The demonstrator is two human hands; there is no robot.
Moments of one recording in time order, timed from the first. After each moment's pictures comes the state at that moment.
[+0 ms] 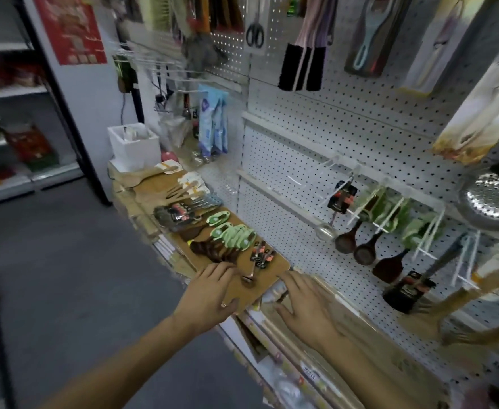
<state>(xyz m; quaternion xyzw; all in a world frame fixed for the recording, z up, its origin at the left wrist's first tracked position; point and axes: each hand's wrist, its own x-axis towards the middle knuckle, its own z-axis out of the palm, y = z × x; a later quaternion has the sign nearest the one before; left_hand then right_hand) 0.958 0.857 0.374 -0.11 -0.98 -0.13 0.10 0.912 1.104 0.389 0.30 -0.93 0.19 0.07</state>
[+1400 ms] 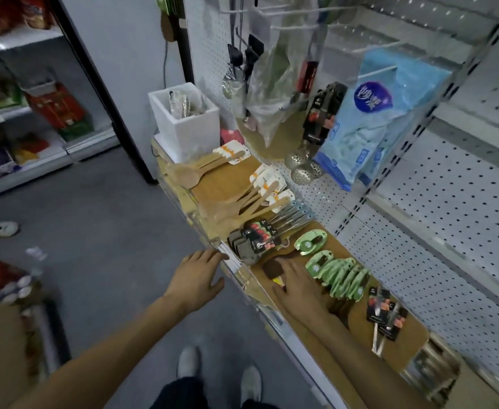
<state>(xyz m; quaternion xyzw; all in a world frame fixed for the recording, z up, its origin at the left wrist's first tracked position) 0.634 0.346 0.272 0.02 -0.99 -0.13 -0.07 0.556 0.595 0.264 0.25 -0.94 0.19 -0.14</state>
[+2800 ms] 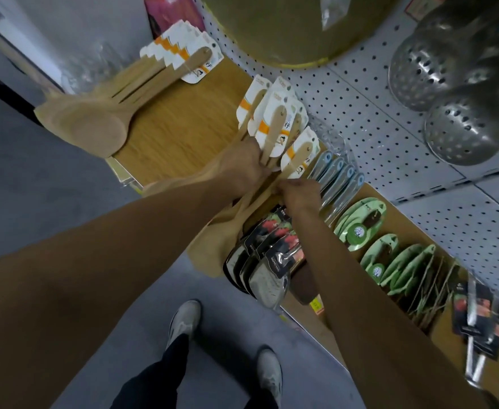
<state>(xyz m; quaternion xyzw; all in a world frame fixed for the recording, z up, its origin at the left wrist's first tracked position) 0.195 0.264 -0.009 0.01 -0.92 -0.36 -0.14 0.222 0.402 -0.017 -0.31 -0.81 0.46 -0.17</state>
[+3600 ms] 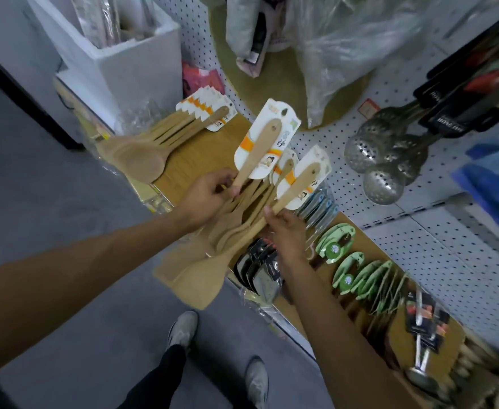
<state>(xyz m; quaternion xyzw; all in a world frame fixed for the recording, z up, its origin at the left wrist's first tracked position) 0.290 0.162 0.126 -0.01 -0.81 -0.58 -0.08 0.317 0.354 0.120 -0.23 -0.68 0.68 -0.14</state>
